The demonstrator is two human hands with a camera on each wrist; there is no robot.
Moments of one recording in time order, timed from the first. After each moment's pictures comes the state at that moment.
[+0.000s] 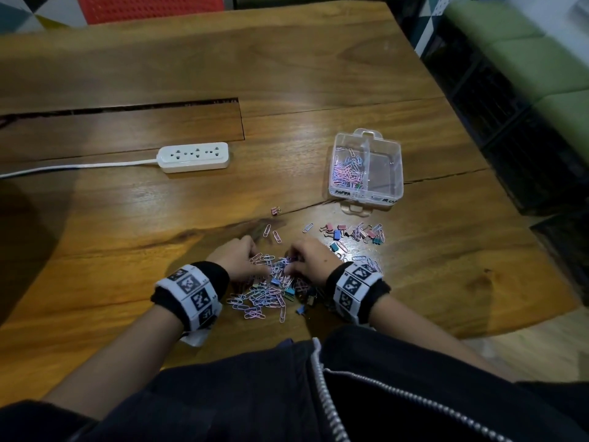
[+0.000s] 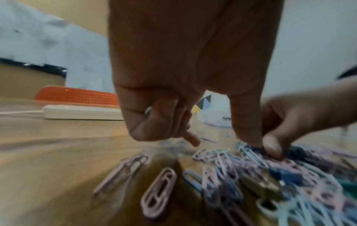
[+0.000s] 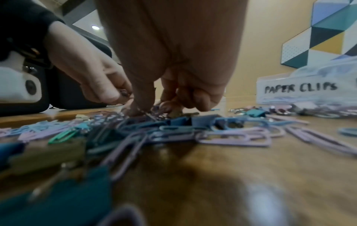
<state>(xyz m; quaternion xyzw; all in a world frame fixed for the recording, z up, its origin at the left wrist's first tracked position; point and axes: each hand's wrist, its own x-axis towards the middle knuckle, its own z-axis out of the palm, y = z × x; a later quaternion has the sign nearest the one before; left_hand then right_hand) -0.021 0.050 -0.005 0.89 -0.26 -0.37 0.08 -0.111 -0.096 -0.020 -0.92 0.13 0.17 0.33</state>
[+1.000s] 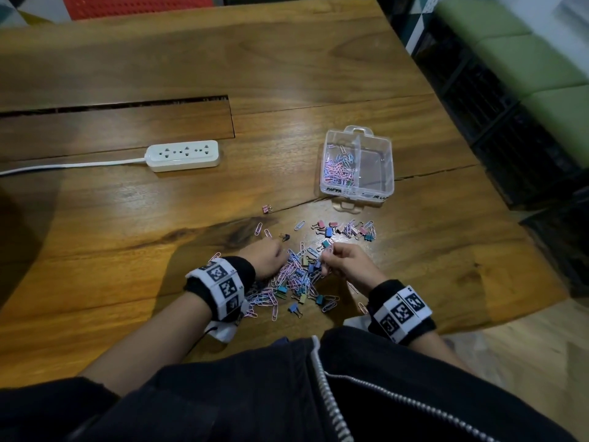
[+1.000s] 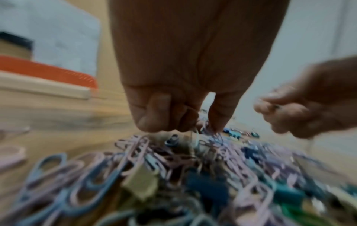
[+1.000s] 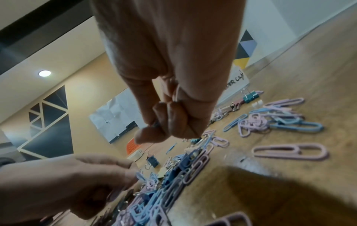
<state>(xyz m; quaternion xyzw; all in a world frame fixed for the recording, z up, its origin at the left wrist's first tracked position) -0.041 0.002 -0.016 0.85 -0.37 -0.35 0.10 -0.169 -0.134 -0.001 -0.66 0.30 0.09 0.68</state>
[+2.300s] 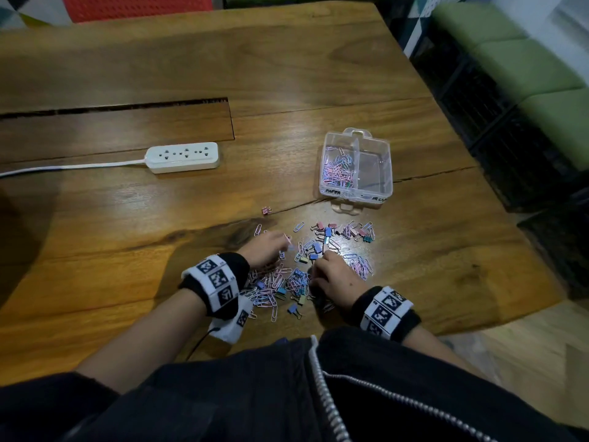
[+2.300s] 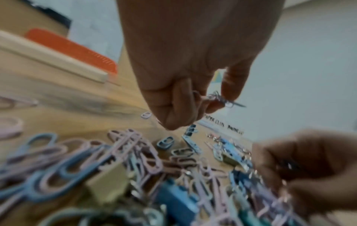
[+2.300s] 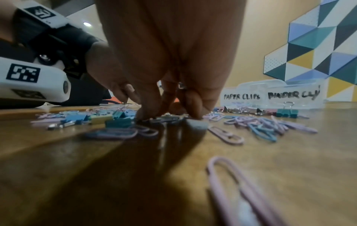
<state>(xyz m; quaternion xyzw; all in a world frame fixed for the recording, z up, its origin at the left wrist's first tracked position) -0.033 0.000 -0.015 0.79 -0.26 -0.44 0.34 -0.171 -0.114 -0.011 -0.93 0.17 0.16 0.30</state>
